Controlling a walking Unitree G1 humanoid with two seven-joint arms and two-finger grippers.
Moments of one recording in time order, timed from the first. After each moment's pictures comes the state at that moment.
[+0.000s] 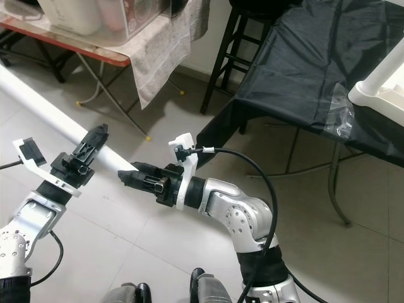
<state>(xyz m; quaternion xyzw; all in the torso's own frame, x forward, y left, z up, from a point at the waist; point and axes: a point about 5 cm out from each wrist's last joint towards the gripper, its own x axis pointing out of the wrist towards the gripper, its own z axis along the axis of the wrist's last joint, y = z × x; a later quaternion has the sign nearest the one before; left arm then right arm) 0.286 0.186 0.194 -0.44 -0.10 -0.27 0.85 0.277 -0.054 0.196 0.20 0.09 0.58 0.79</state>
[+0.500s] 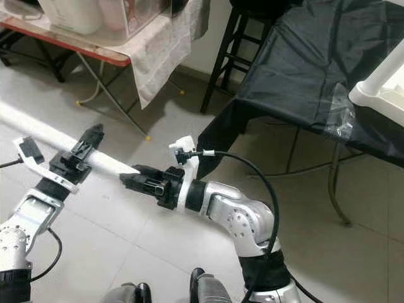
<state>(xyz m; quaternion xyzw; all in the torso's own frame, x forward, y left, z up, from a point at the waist) 0.294 0.205 0.187 -0.45 -0.11 -0.21 0.86 0.274 -0.058 0.191 0.19 0.10 0.56 0.80</state>
